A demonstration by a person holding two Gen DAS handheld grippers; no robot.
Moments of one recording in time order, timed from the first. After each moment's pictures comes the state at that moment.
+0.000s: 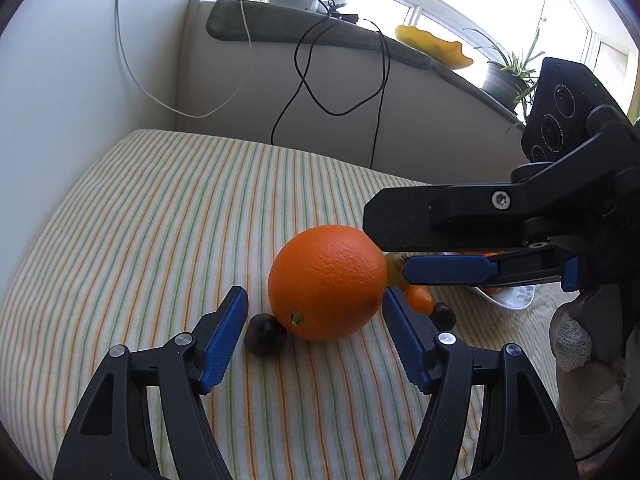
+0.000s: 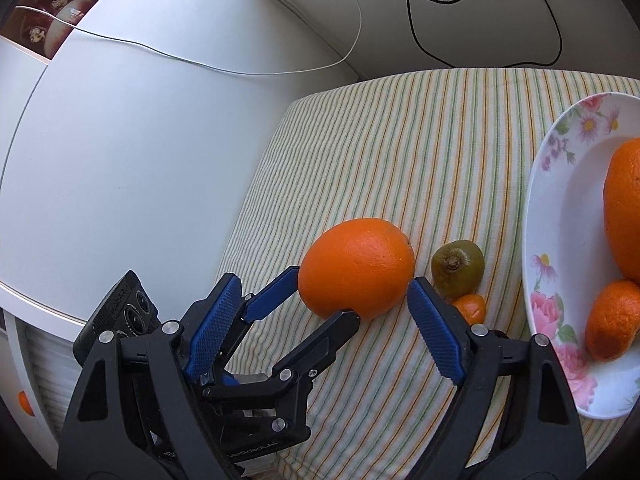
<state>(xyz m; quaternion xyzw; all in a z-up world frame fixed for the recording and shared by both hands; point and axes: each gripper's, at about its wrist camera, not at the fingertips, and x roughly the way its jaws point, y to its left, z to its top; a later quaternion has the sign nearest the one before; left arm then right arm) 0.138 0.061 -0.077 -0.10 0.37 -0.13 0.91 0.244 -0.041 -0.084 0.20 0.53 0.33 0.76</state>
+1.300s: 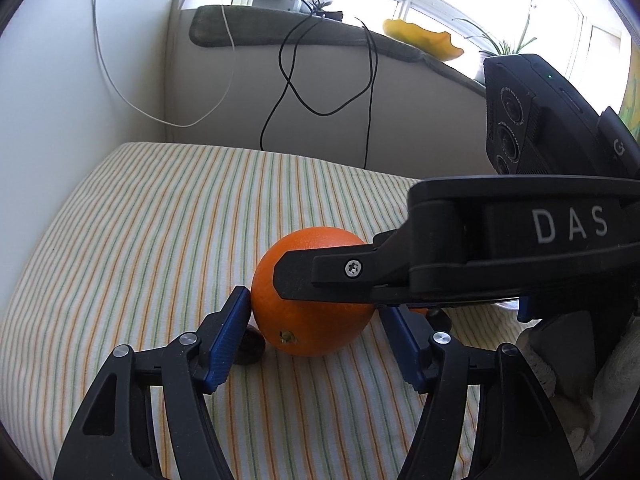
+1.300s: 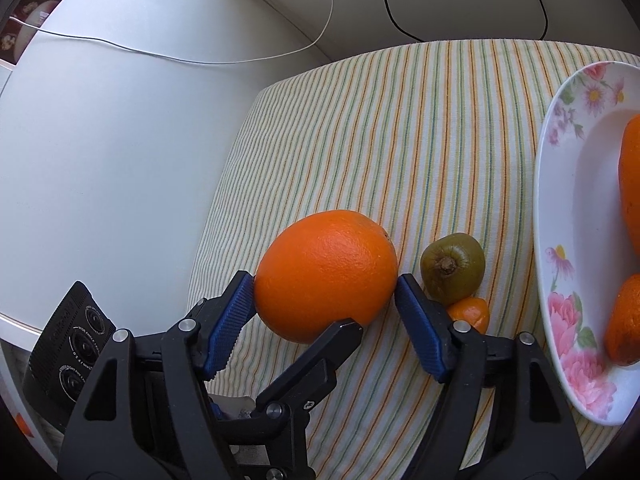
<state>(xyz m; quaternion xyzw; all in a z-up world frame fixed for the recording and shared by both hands) 0.141 0.048 -0.071 -0.08 0.37 -0.13 0.92 0.258 -0.020 -0.111 0.19 0.55 0.30 0.76</state>
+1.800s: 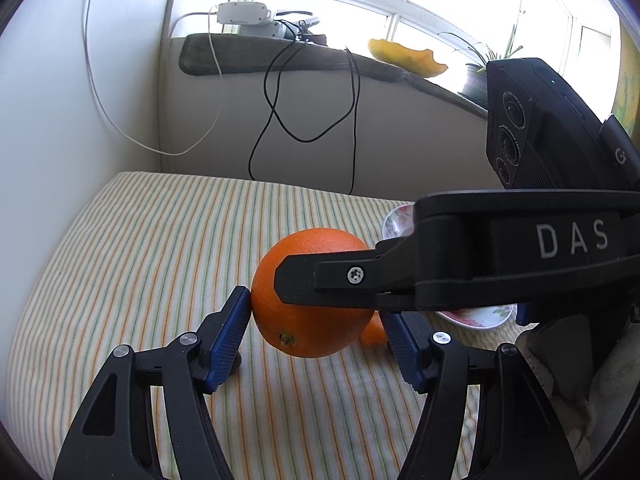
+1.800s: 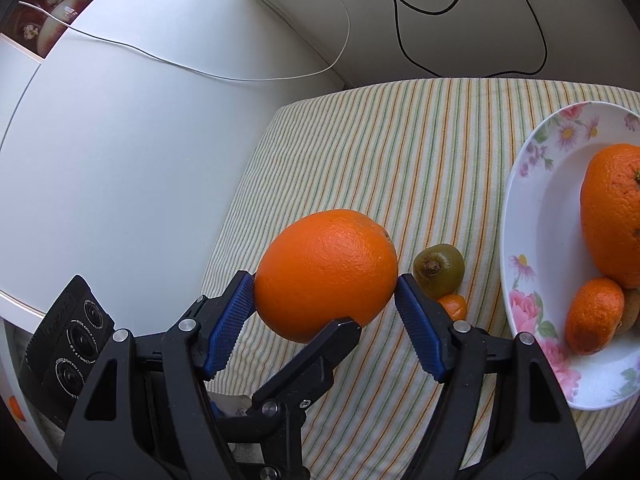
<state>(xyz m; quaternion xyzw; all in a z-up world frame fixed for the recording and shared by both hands) 0.126 0.032 -0.045 -0.07 0.34 -0.14 0.93 0.237 -0.049 -0.074 0.18 0.52 0.31 0.78</state>
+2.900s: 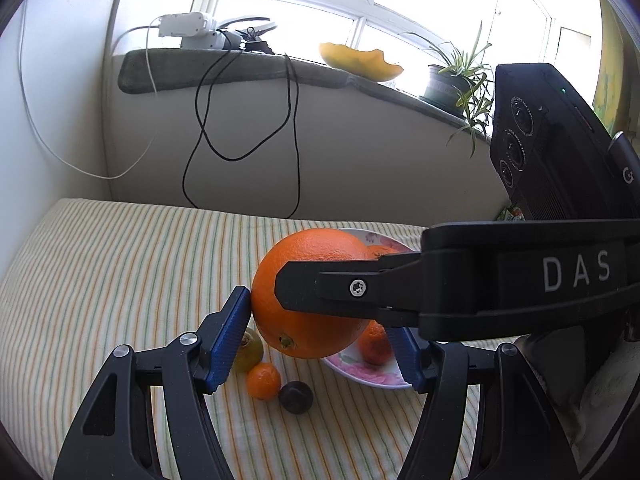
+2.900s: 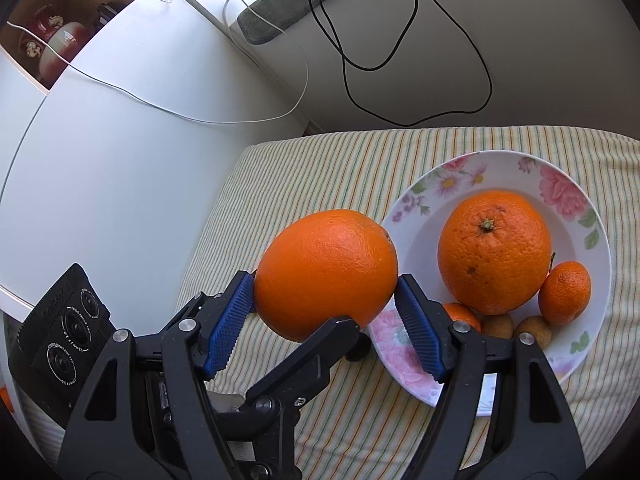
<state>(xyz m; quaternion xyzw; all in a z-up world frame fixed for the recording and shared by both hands) 0.159 -0.030 -0.032 -0.08 0.33 -0.19 0.92 0.221 -0.121 -0.042 0.16 0.49 0.27 0.81</state>
